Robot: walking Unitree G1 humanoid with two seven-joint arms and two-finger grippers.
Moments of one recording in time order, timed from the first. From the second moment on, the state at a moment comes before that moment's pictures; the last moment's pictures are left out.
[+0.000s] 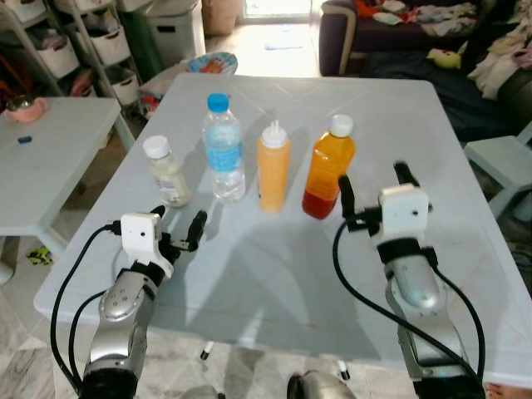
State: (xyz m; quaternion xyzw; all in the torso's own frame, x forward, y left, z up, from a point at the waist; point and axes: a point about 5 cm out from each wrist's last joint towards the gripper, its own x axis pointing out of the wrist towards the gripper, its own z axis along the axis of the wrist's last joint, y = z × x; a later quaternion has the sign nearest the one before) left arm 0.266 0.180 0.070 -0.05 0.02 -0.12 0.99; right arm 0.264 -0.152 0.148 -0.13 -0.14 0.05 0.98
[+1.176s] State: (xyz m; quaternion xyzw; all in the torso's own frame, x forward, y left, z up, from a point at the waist) left arm 0.268 0.174 0.070 -0.04 0.02 -0.13 0.99; right arm 0.283 -0.135 0.204 -0.13 -0.22 0.09 0.96
